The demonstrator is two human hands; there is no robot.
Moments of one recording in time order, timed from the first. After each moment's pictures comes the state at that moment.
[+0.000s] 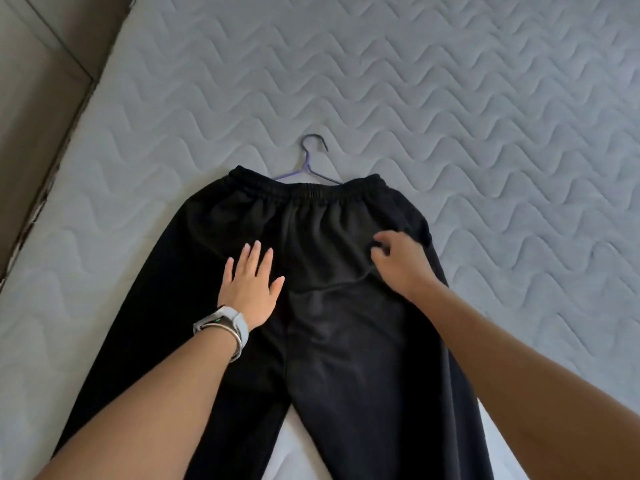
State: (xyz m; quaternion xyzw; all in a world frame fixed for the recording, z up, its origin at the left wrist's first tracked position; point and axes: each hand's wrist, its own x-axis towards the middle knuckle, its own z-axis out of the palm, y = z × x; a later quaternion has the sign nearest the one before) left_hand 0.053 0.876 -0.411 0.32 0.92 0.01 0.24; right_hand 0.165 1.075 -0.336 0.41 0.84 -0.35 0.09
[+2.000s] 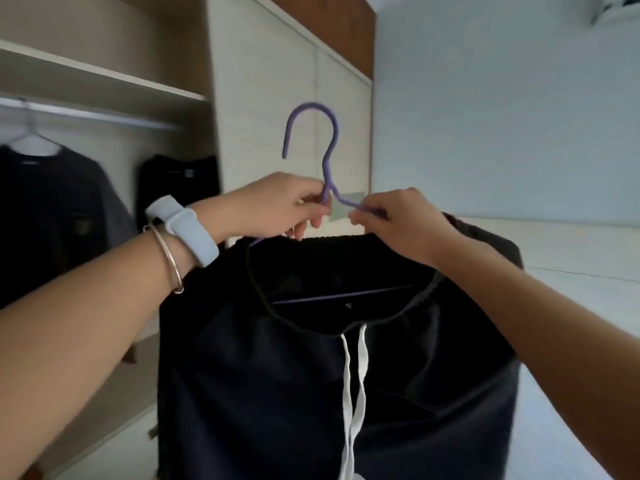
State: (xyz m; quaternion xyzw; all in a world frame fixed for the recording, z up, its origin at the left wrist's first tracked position) left_hand 0.312 0.534 0.366 0.37 0.89 0.24 -0.15; right_hand 0.340 0.714 0.339 -0.15 0.92 -0.17 -0.33
